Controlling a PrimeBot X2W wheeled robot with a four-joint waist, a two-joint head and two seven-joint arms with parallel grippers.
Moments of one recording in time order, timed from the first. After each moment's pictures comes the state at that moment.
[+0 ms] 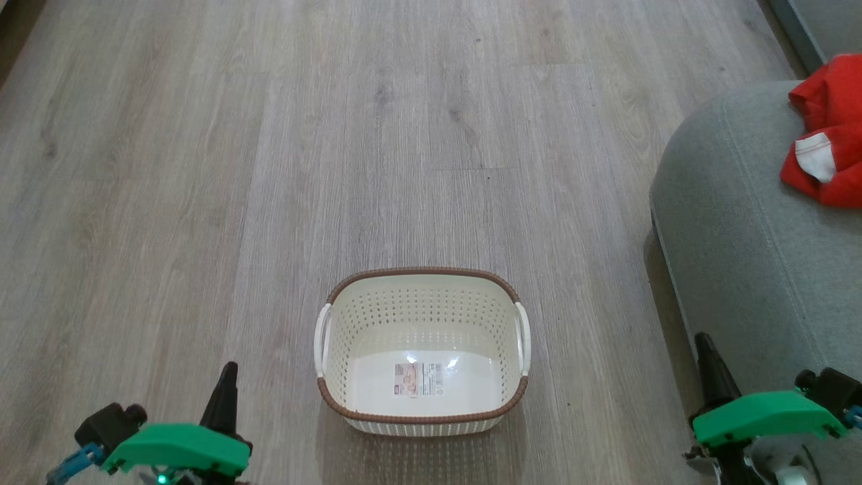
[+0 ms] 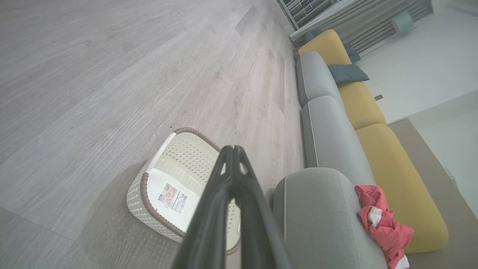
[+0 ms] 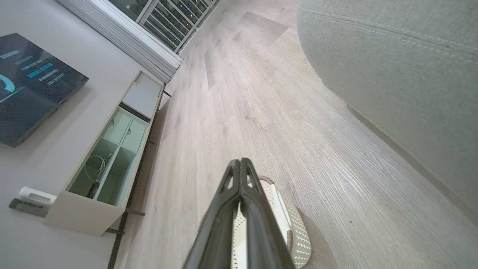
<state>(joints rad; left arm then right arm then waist) 0.00 0.04 0.01 0.37 -0.95 -0.10 -0.07 -0.01 -0.05 -0.09 0.38 0.84 0.13 -0.07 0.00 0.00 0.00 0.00</state>
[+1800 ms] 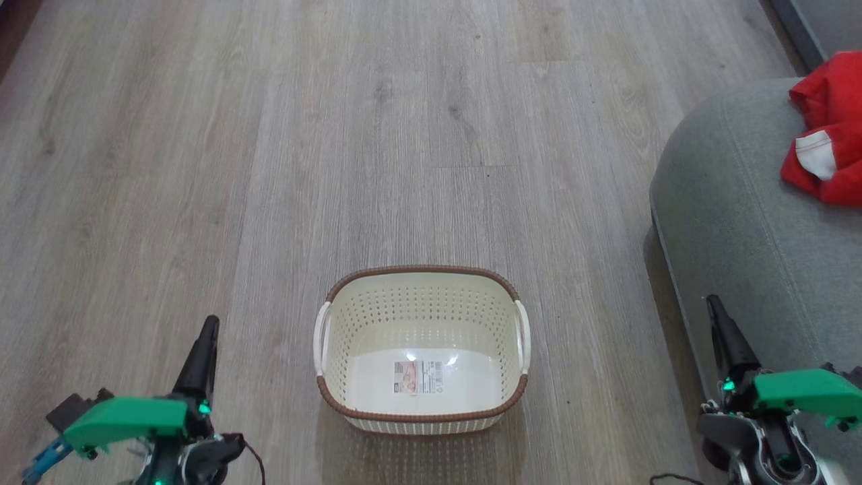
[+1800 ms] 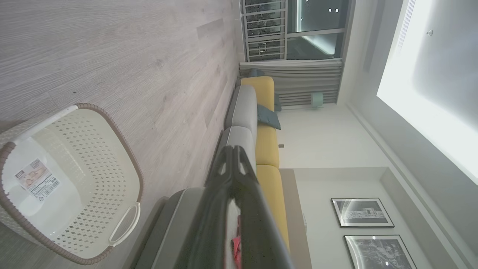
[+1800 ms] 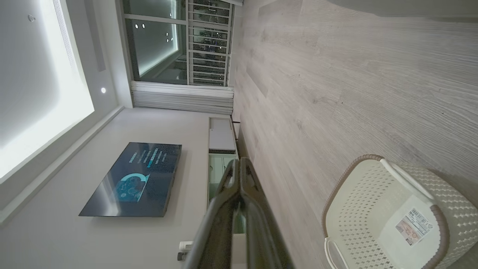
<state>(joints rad) -0.05 0.04 0.07 0.29 -1.53 -0.12 0.09 -0.05 -0.05 -0.13 0.29 1.52 0.13 0.09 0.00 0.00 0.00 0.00</state>
